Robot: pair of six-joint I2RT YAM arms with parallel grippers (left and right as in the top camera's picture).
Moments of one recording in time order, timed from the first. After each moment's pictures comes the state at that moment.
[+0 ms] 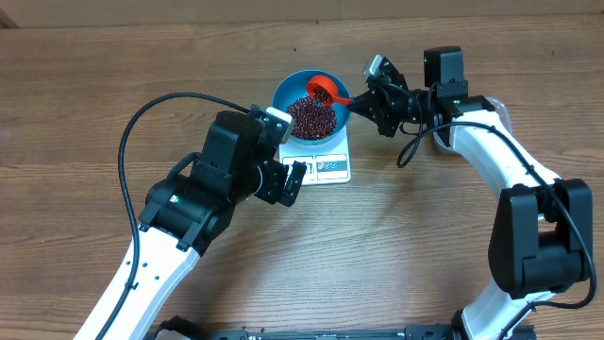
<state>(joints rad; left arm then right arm) -0.48 1.22 1.16 -0.75 0.06 -0.04 0.13 1.87 1.31 -0.27 -0.85 -0.61</state>
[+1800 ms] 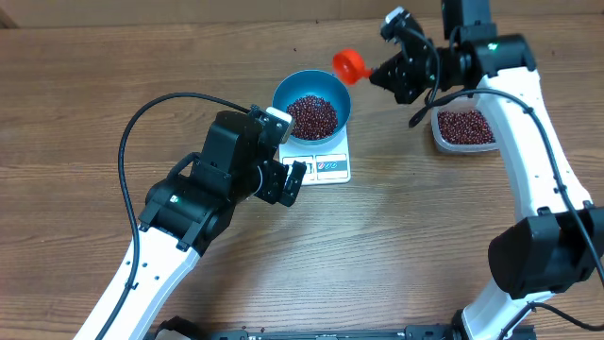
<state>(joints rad) -0.48 1.22 1.16 -0.75 0.06 -0.04 0.13 1.87 1.86 -1.01 -0.59 -0.44</state>
